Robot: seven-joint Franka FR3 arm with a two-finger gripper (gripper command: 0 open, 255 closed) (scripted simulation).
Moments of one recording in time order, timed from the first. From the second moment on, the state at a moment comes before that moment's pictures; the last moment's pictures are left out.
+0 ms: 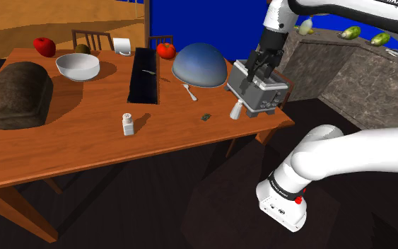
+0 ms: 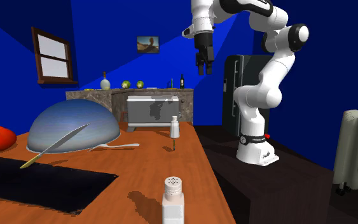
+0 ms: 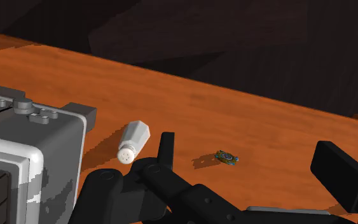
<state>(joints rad) -0.01 -0.76 -0.01 -2.32 0.00 1.49 0.16</state>
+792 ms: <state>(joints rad) 0.04 -0.54 0.14 -2.30 0.09 1.71 0.31</state>
